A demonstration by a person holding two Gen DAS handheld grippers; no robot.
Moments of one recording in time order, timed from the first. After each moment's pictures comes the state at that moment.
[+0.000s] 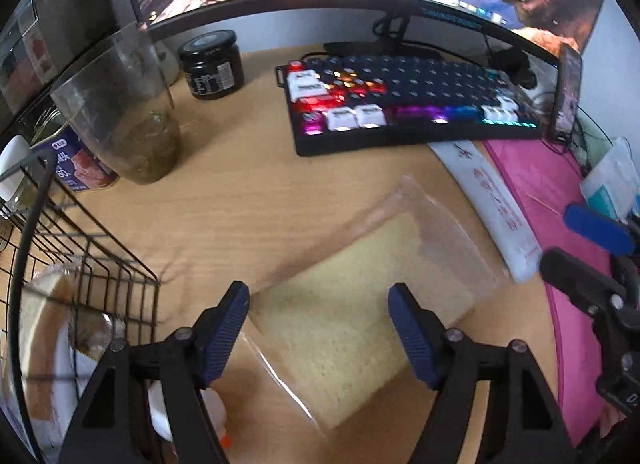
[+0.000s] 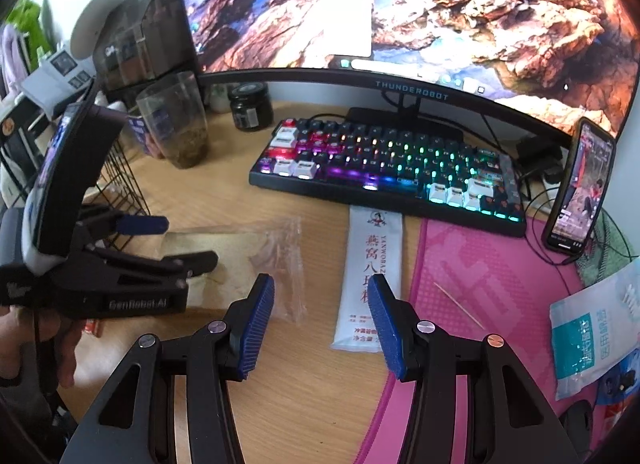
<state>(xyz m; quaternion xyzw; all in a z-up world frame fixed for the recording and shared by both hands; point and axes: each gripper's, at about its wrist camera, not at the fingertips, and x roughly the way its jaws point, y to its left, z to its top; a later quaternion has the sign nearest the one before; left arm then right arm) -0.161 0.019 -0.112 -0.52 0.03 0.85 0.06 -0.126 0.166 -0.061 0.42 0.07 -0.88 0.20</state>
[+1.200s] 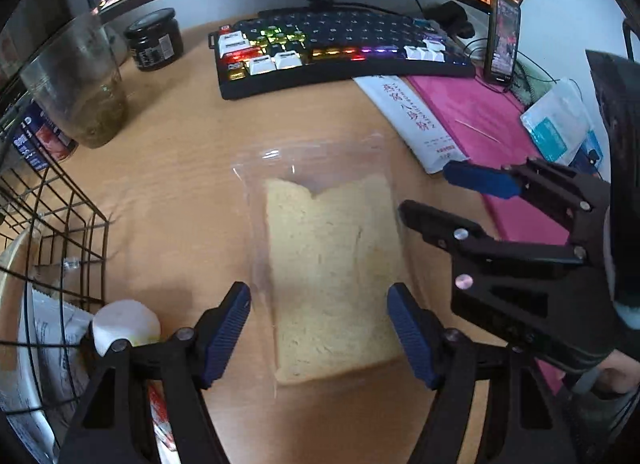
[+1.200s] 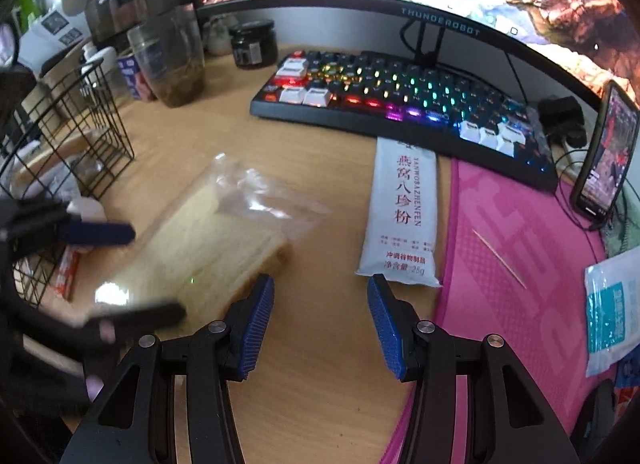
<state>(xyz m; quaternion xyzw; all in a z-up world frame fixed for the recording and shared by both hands) -0.120 0.032 -0.110 -0.56 0.03 0.82 0.14 -0.127 0.149 -0.112 0.47 0.10 -0.86 0.19</state>
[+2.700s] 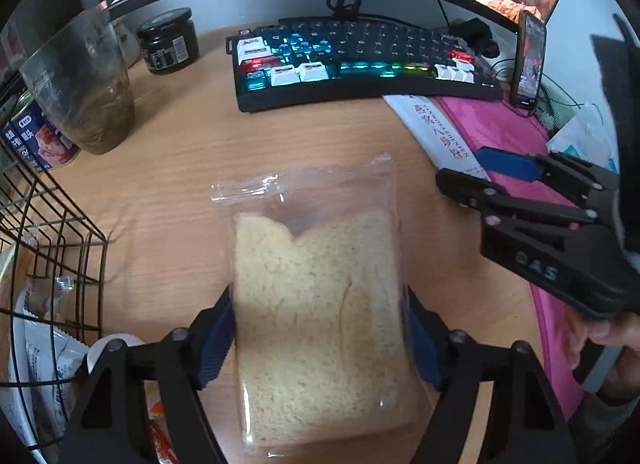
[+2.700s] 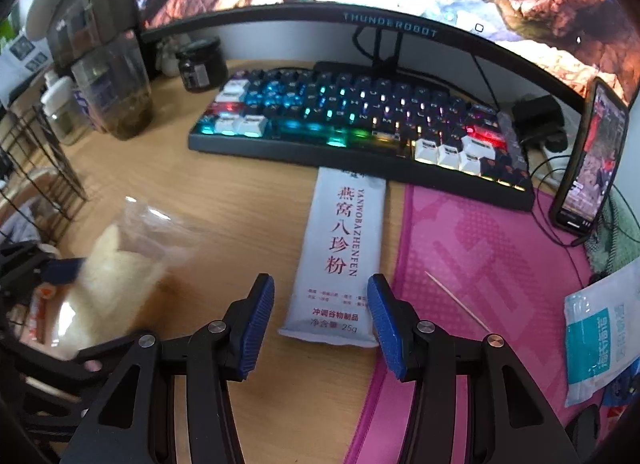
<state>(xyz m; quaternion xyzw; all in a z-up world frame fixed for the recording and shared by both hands) -0.137 0.030 -0.119 -0.54 0.02 0.83 0.12 -0.168 0.162 -0.117 0.46 0.10 -0.87 0.14</state>
